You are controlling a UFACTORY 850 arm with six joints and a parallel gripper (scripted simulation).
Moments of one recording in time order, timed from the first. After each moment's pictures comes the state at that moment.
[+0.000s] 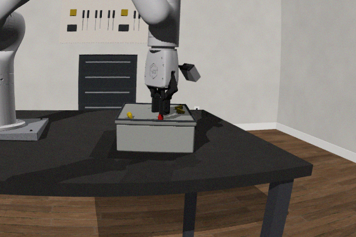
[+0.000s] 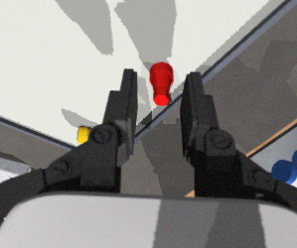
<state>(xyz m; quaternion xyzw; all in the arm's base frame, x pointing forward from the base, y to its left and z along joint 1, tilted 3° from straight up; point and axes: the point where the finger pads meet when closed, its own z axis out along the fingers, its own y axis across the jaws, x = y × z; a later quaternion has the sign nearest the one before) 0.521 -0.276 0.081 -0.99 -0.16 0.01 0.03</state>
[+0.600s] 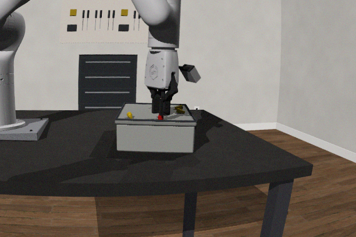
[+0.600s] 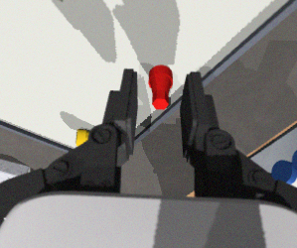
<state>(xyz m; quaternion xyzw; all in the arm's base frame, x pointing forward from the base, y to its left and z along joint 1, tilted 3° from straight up) 0.522 -0.276 0.079 -0.99 -0.16 0.01 0.03</state>
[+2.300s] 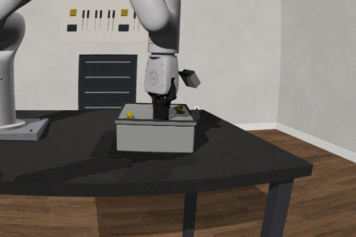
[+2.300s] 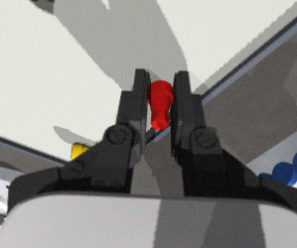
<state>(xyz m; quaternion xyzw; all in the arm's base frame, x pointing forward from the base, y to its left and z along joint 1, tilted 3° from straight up) 0.521 -0.275 0.064 -0.99 -0.16 0.01 0.03</state>
